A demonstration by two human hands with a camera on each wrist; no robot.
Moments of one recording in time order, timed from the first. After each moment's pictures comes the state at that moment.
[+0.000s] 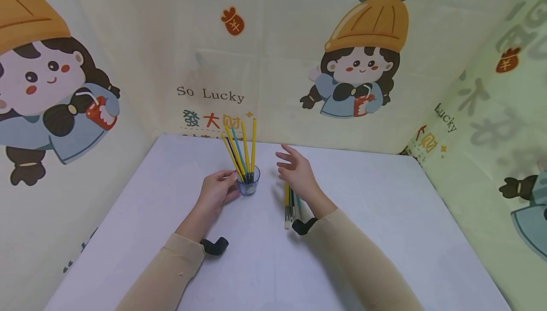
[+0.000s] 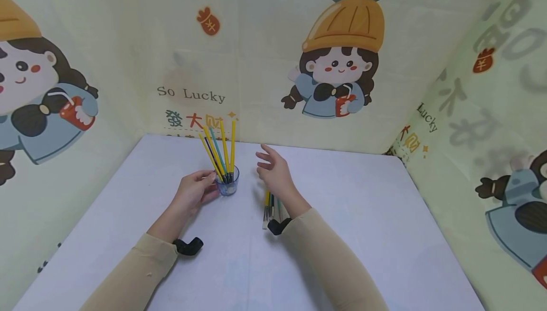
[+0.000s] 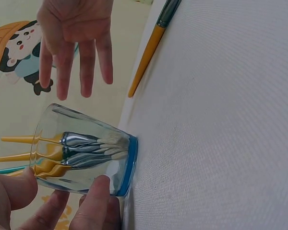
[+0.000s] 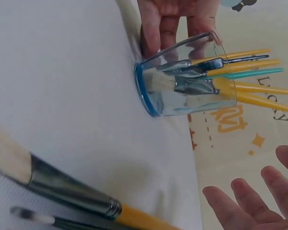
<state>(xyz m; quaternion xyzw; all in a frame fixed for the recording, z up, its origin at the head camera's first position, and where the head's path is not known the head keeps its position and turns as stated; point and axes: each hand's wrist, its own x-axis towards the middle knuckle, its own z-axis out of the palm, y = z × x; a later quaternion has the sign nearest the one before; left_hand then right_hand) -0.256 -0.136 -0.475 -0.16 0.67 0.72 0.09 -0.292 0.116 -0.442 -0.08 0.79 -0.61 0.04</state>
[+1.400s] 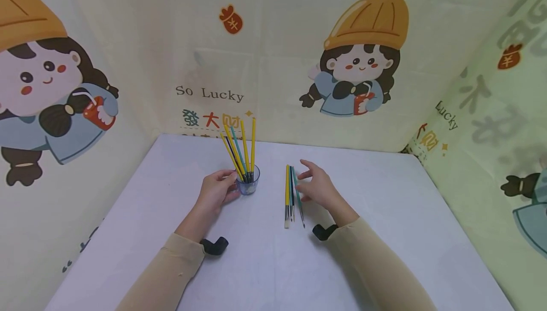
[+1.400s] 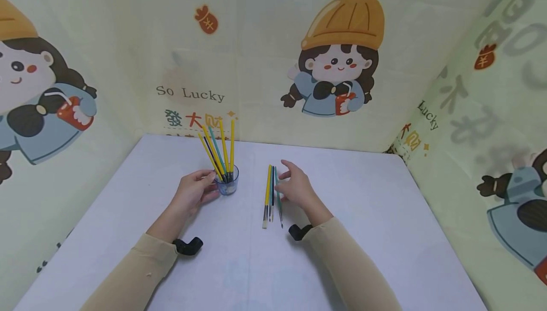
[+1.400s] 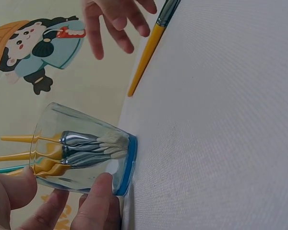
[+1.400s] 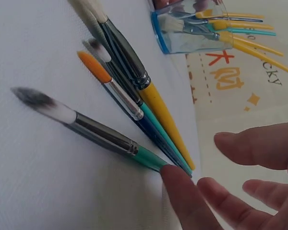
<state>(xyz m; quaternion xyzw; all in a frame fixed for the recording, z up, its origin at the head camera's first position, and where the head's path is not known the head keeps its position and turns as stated) -0.257 -0.135 -0.475 -0.16 0.67 0.72 0.09 -0.283 0.170 -0.457 0.01 0.87 -0.48 0.12</state>
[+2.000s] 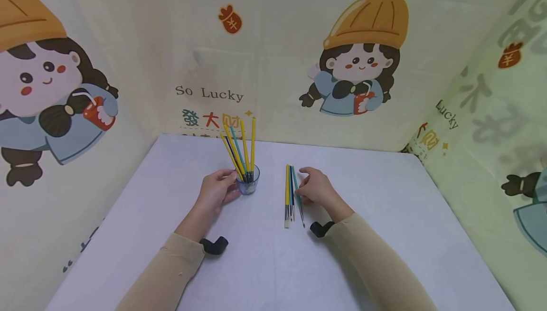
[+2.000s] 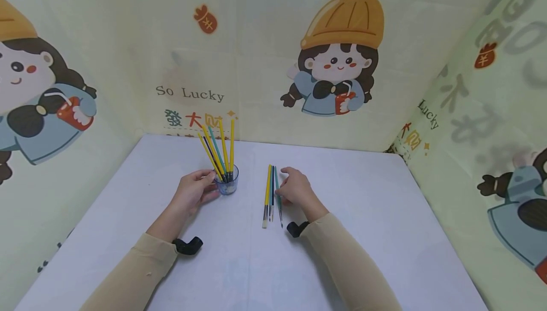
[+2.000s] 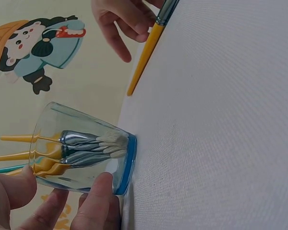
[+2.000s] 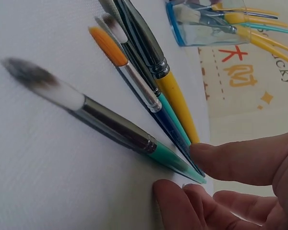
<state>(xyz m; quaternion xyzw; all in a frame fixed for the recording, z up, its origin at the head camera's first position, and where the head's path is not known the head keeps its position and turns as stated) -0.257 -0.134 -0.474 -0.17 0.66 0.72 0.10 -0.288 0.168 -0.462 0.04 0.91 -0.38 0.14</state>
